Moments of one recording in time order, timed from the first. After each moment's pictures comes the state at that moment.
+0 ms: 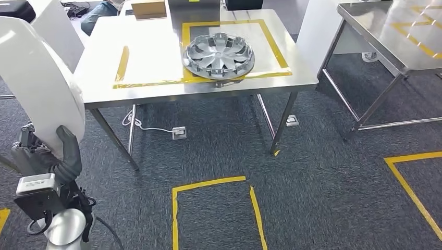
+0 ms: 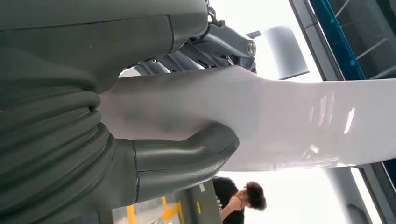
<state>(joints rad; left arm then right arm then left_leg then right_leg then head) -0.16 -0.08 -0.18 -1.46 -0.32 0.42 -0.70 -0.08 -0.11 1.02 -0.12 -0.60 -0.06 0.22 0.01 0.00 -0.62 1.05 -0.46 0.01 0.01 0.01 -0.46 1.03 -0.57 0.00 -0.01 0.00</state>
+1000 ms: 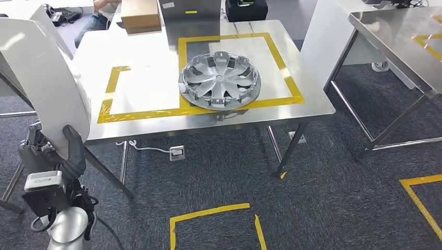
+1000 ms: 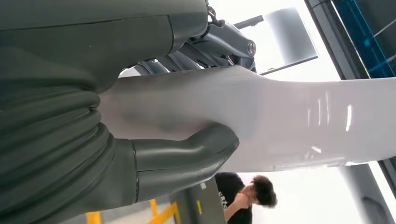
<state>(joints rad) -0.17 -0.06 -0.18 -1.44 -0.32 0.42 -0.70 -0.07 -0.10 1.02 -0.12 -0.65 -0.07 0.23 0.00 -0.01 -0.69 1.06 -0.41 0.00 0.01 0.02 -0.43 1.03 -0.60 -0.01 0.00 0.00</state>
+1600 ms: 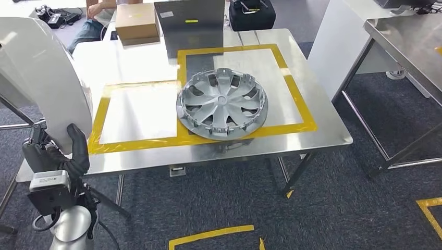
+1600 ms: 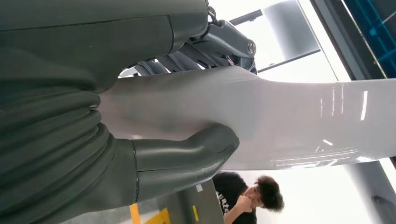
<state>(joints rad) -0.16 -0.07 -0.19 -1.45 -0.34 0.42 -0.70 -0.07 -0.10 1.03 -0.12 -0.64 -0.06 0.24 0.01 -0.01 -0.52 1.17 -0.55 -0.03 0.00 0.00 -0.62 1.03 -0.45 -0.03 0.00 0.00</state>
